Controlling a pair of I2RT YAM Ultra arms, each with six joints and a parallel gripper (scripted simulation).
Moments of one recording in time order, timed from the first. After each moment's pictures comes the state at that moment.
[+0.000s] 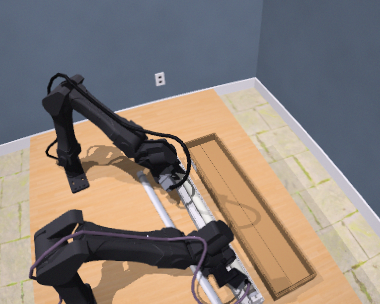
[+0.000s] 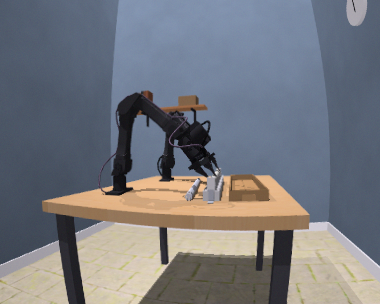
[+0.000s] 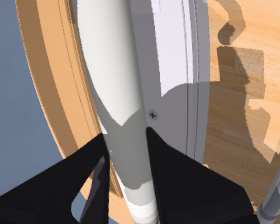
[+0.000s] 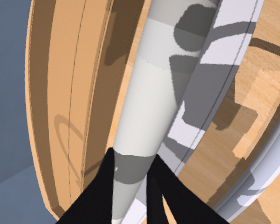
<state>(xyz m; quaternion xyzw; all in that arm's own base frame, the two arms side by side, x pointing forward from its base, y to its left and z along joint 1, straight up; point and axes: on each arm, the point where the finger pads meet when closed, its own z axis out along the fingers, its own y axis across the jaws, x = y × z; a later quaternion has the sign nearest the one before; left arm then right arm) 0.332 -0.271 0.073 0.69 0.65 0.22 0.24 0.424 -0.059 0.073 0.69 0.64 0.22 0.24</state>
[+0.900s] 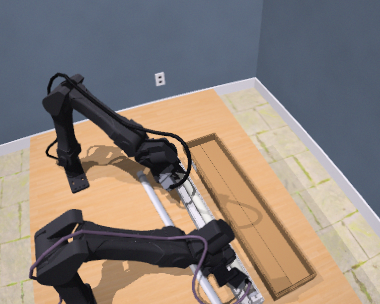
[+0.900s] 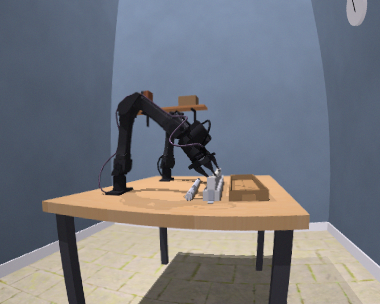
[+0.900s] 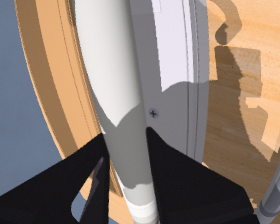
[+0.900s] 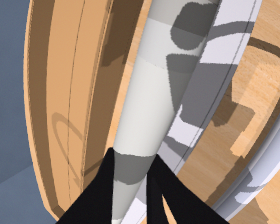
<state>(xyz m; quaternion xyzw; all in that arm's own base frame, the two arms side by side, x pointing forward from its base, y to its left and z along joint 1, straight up) 0.332 -0.271 0.075 0.69 0.65 0.22 0.23 0.424 -0.059 0.075 0.70 0.64 0.21 0.23</state>
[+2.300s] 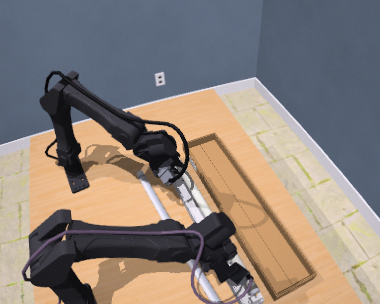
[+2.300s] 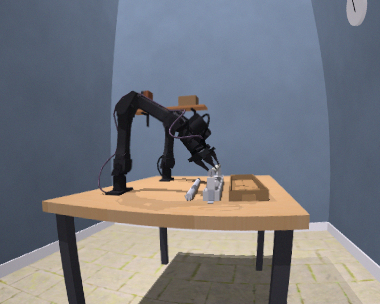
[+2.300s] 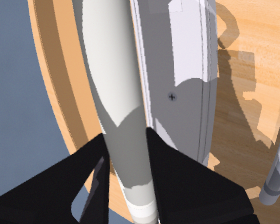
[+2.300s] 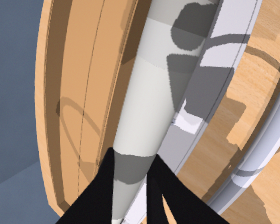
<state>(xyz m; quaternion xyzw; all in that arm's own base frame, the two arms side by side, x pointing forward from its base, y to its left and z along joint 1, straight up) 0.332 -0.271 0.104 0.69 0.65 0.22 0.23 0.424 -0.059 0.104 0.70 0.64 0.22 0.23</state>
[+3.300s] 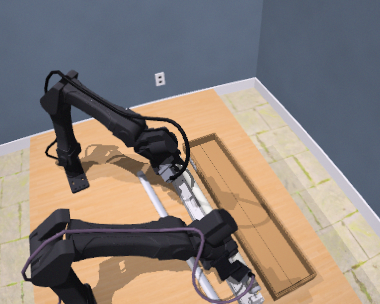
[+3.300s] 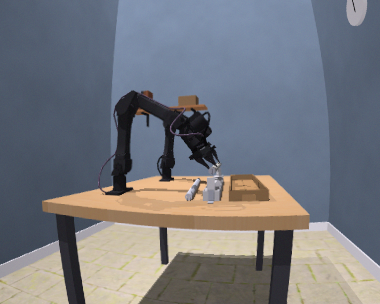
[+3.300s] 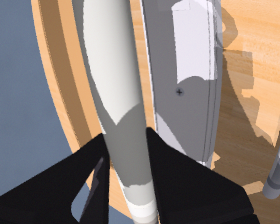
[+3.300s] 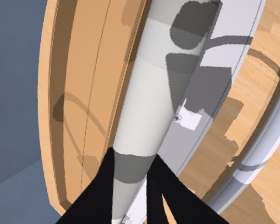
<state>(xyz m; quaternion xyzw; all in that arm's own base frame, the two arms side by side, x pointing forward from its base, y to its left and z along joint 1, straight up) 0.335 -0.270 0.113 0.69 0.65 0.22 0.23 0.427 -0.059 0.113 0.70 0.65 0.21 0.23</state>
